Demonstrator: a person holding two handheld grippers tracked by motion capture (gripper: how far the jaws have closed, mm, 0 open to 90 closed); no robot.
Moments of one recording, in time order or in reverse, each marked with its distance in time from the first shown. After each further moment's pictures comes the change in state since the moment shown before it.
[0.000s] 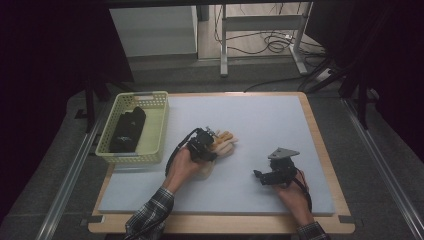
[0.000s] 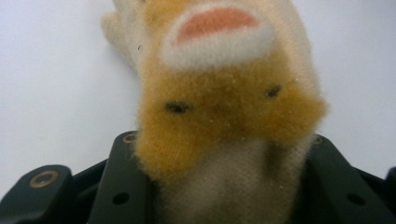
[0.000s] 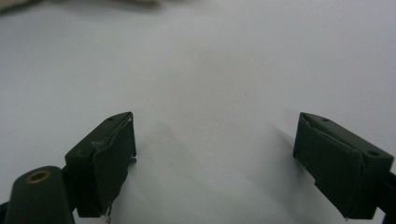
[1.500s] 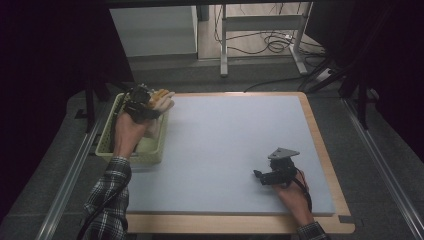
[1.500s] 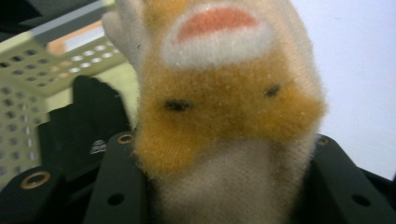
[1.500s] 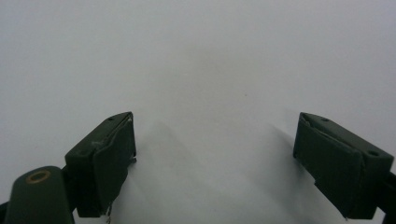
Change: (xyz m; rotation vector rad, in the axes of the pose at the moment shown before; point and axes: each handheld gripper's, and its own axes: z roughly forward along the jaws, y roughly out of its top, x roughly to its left) left arm 0.158 -0.028 -0.129 -0.077 0.306 -0.321; right arm 0.000 0.000 0.000 -0.005 0.000 -0.003
